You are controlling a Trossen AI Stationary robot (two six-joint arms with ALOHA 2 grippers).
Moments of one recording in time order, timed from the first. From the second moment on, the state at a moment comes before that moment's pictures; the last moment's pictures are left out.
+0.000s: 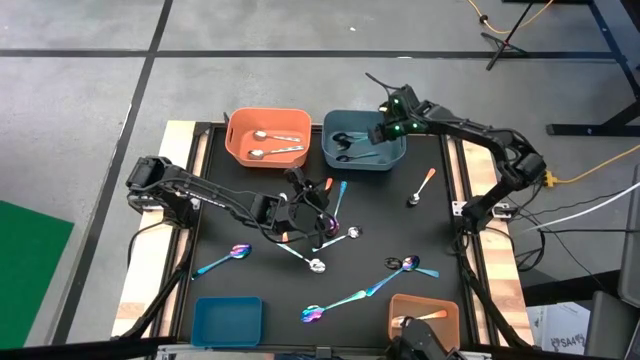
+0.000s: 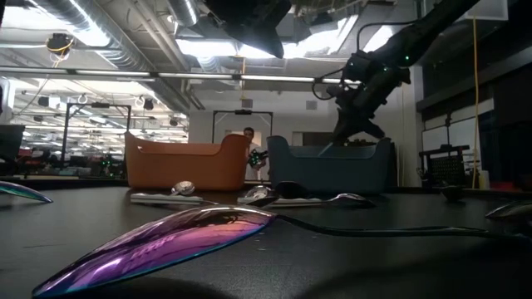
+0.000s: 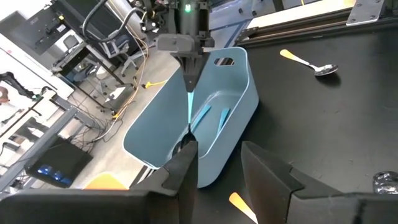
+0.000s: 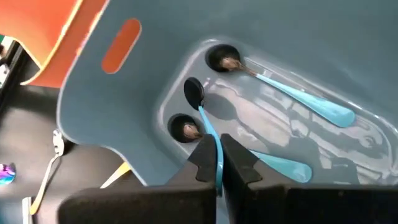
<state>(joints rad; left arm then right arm) -0.20 1.68 1.25 -0.17 -0.97 0.03 -0.83 1.59 1.10 -0.40 -0.38 0.34</state>
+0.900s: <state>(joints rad) -0.20 1.68 1.25 -0.17 -0.97 0.03 -0.83 1.59 1.04 -0.39 -0.32 0.33</state>
